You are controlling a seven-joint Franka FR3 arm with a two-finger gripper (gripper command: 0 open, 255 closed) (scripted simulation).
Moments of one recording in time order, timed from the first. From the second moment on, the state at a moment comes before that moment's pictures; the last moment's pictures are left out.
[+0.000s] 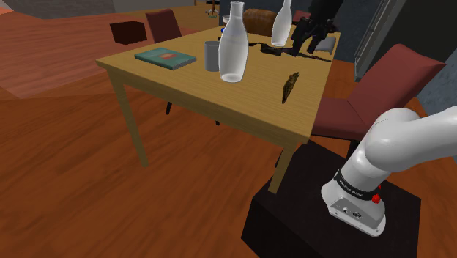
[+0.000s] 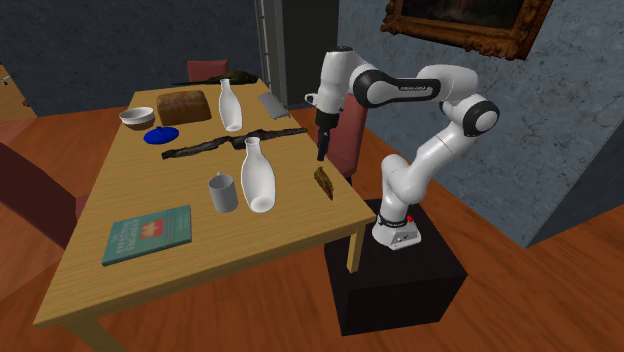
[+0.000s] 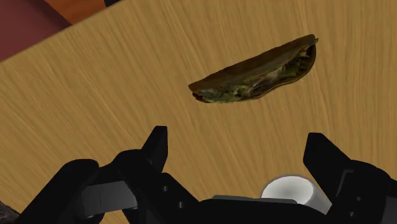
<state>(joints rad) -0.01 -0.82 0.00 -2.31 0.01 1.65 0.15</state>
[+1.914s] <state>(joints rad) -0.33 -0.78 0.27 -2.42 0.25 1.65 1.11</state>
